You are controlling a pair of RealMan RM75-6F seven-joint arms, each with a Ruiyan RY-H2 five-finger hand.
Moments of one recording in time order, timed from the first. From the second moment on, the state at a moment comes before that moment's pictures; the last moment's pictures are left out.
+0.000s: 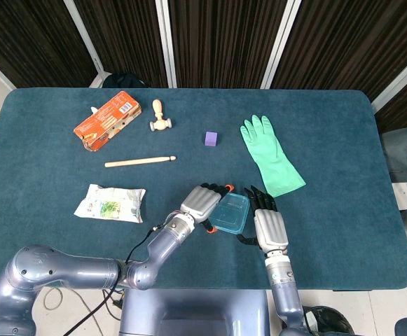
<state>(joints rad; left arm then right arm) -1.25 -1.84 -0.23 -1.37 0.55 0.82 0.56 0.42 -1.78 0.22 -1.75 -1.07 1.35 -0.49</state>
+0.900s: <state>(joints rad) -1.27 -1.86 -0.21 -1.36 0.53 0.82 0.60 0.44 -1.79 0.28 -1.81 -0.99 1.36 -0.49</state>
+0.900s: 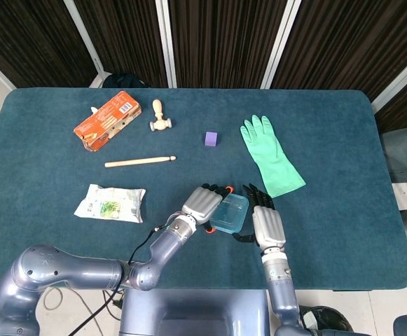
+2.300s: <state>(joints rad) -1.28 -1.79 -0.23 -1.41 0.55 0.77 0.52 0.49 -1.81 0.31 -1.77 -0.94 1.36 -0.48</state>
